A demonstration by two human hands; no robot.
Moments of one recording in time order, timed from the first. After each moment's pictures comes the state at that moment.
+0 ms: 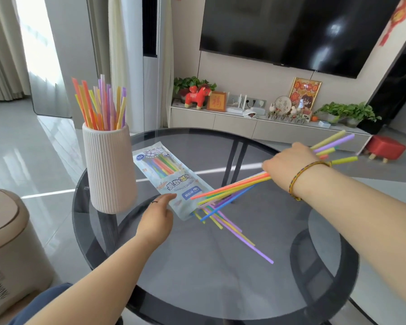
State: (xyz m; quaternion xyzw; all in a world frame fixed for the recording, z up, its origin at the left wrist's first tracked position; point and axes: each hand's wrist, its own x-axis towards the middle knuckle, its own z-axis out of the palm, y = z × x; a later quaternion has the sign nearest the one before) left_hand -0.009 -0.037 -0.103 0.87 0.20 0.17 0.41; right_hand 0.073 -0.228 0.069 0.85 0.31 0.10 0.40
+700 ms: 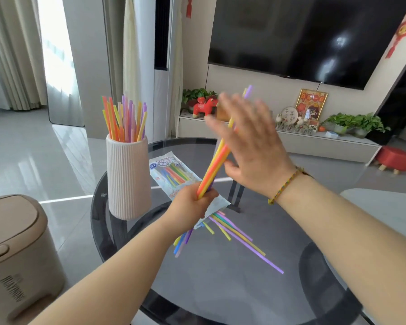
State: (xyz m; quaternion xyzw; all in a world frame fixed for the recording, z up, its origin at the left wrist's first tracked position) left_hand -0.023 -0.062 -0.018 0.80 0.08 0.17 0.57; right_hand 0.040 -0.176 0.075 0.69 0.50 0.53 0.02
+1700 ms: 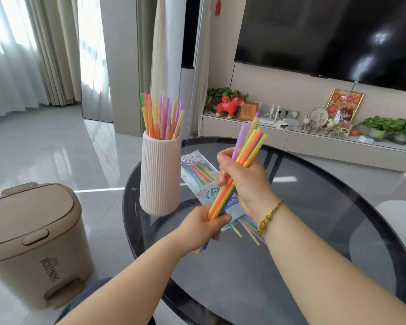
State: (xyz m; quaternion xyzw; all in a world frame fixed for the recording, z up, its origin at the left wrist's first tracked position) left_hand -0.045 -0.032 -0.057 0.79 0.05 0.10 0.61; right_hand 0.013 -0.105 0.028 0.64 0.31 -0.10 -0.69
